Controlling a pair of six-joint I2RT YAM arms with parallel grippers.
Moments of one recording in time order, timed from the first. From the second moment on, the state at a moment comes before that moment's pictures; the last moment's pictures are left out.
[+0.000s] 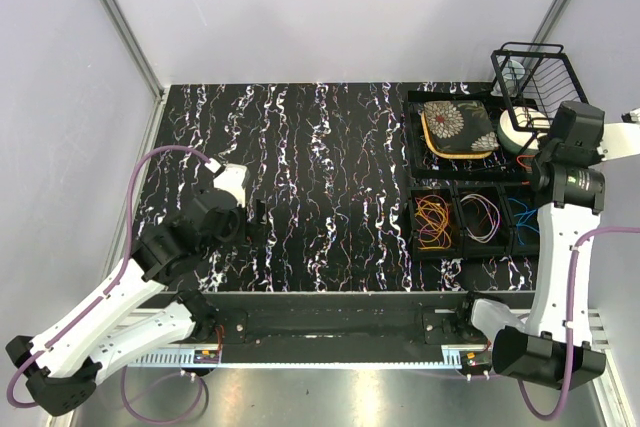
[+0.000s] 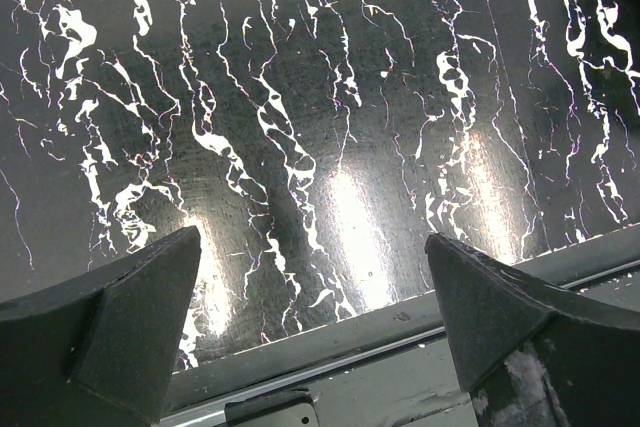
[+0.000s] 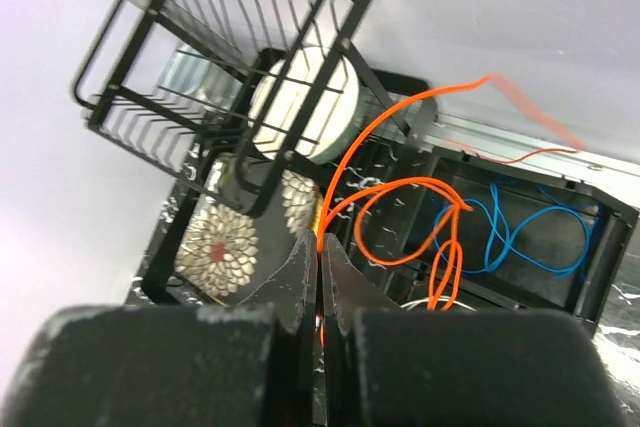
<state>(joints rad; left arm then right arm) -0.77 0.73 0.87 -0.86 -0.29 -0.42 -0.25 1.07 1.33 -0.72 0.56 0.82</state>
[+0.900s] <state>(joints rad) -0.77 0.73 0.86 -0.85 -0.29 -0.42 -0.25 1.05 1.05 -0.65 0.48 0.83</state>
